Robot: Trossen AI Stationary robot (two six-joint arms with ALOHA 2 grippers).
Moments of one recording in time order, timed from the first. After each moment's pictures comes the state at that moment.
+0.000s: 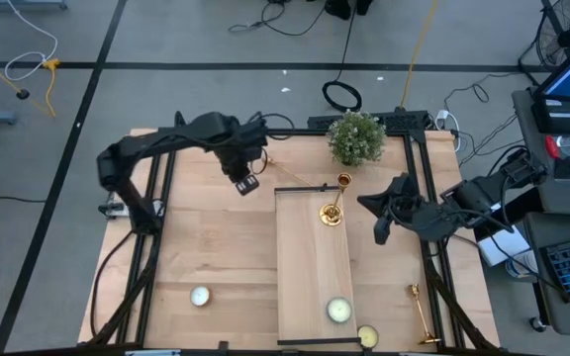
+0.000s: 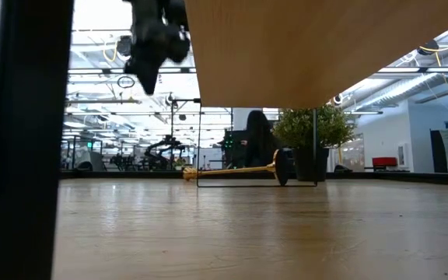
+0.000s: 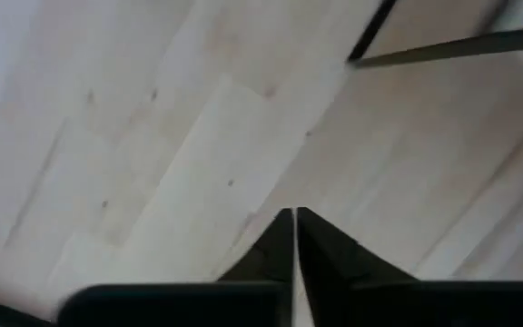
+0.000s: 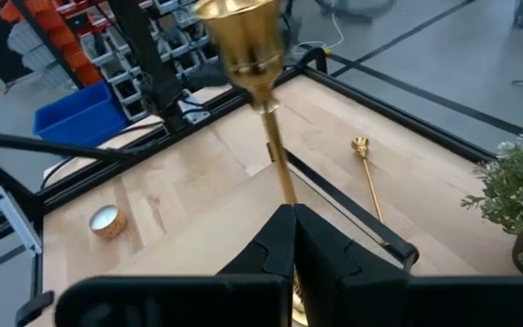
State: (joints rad) left arm 0.36 1.69 1.62 -1.39 0.10 -0.22; right arm 0.53 1.03 1.18 -0.78 0.84 0.80
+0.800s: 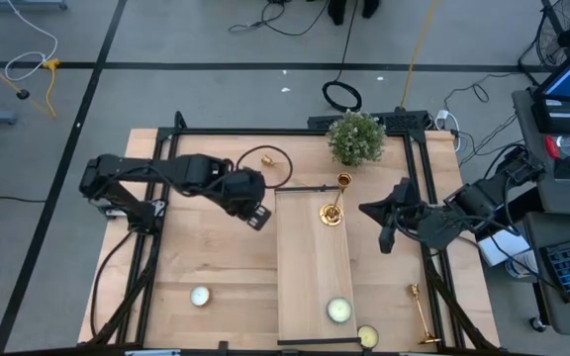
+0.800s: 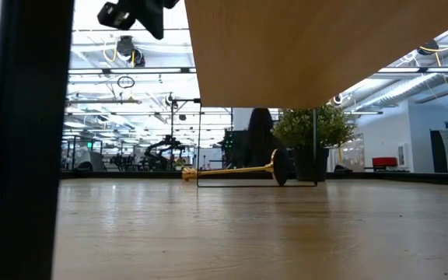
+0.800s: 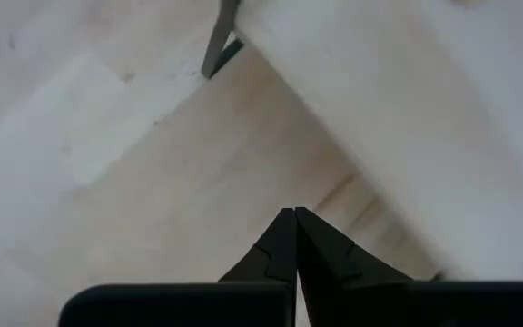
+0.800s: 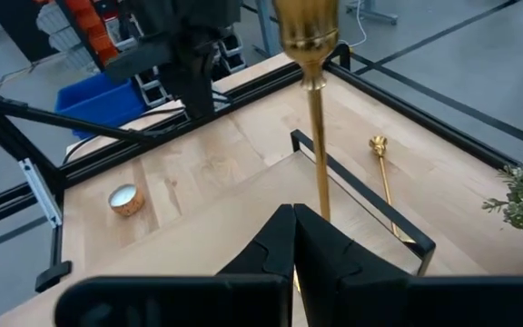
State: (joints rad) left arm -0.06 1.58 1.62 -1.22 -0.02 -0.97; right arm 0.59 1.03 1.18 -0.78 0.84 0.77
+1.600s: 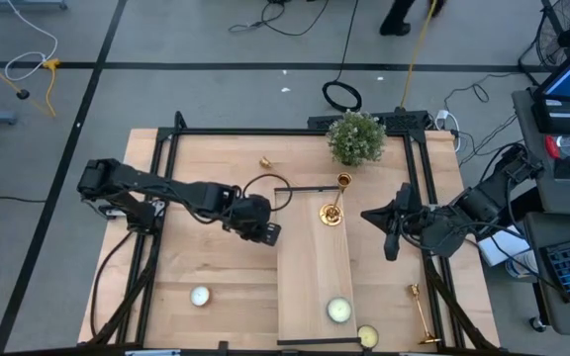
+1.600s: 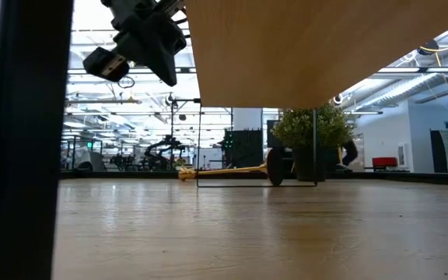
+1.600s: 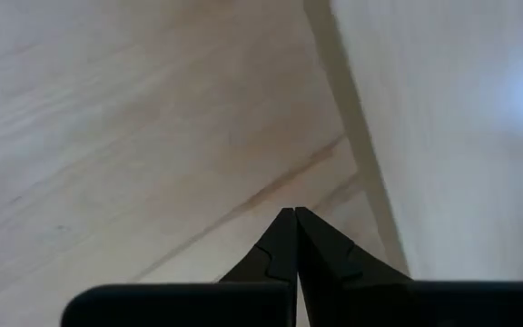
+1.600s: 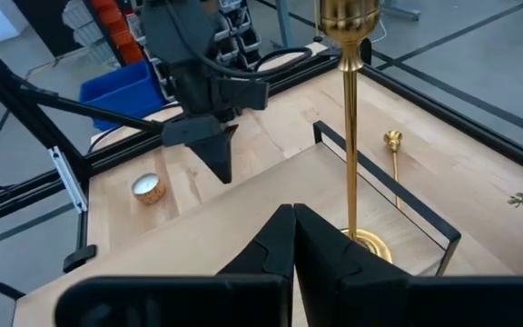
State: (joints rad) left arm -0.12 1.57 1.21 -0.65 0.10 -1.29; right arm 0.66 1.03 1.18 -0.78 0.84 0.80
